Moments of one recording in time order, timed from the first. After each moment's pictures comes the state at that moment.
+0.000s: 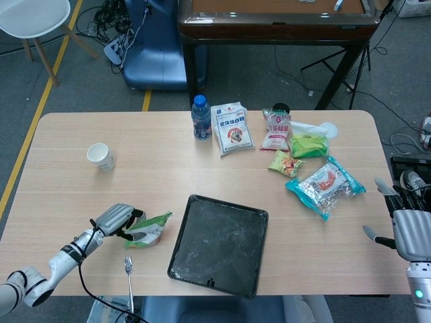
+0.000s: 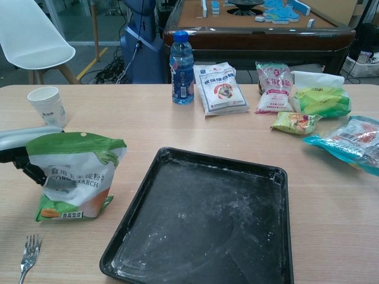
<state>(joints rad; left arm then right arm) -0.68 -1.44 0.14 -1.14 1.64 1.02 -0.70 0.09 -1.03 0.10 -1.76 -1.42 1.48 -0.15</state>
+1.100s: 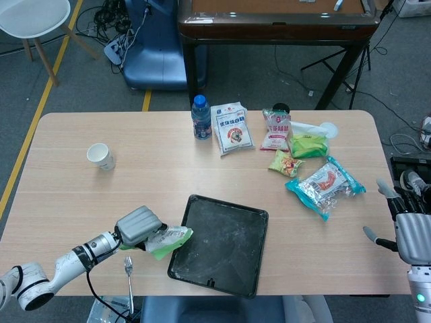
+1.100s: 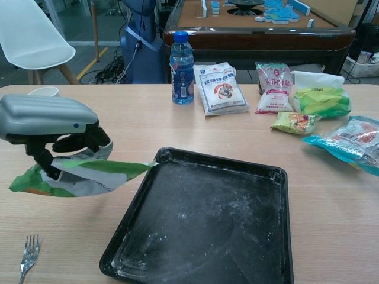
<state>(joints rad) -0.83 -1.17 0.05 -1.70 1.64 0.82 0.00 0.06 -1.09 0.09 -1.66 -1.48 1.54 -0.06</state>
